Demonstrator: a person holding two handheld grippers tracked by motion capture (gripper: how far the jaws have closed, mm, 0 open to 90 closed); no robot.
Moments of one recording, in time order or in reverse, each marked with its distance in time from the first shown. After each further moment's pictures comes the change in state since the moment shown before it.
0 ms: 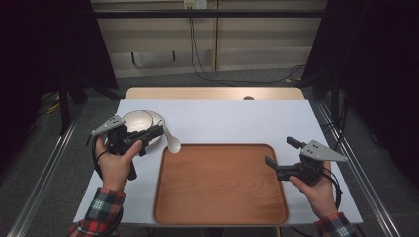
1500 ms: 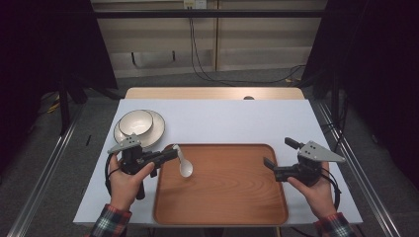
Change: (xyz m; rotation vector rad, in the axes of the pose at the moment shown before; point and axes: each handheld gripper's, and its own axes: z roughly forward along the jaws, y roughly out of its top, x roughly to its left) left arm -0.023 -0.043 0.008 0.116 -0.132 -0.010; right arm 0.003 -0.001 0.003 0.011 0.002 -0.017
